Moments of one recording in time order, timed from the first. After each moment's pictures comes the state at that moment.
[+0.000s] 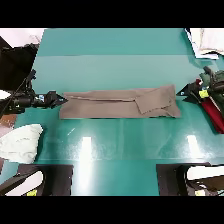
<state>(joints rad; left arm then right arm) 0.22 -1.13 0.79 0.58 -1.09 -1.09 -0.48 -1.62 1.27 -0.89 1.40 1.20</state>
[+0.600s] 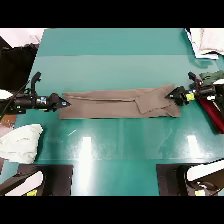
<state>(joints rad) 0.17 -1.13 0.79 0.59 -1.16 -1.12 -0.40 -1.76 1.25 -0.75 1.39 1.07</state>
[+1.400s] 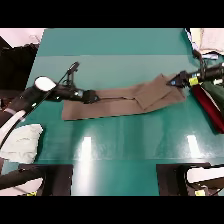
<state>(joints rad) -0.32 -1.37 1.08 0.65 -0.89 -1.24 -0.27 -1.58 1.47 -0.73 1.47 1.14</state>
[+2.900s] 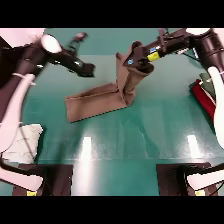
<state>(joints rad) -0.22 -1.60 1.77 1.14 -1.25 -1.44 0.27 -1.65 1.91 -0.73 1.38 1.34</state>
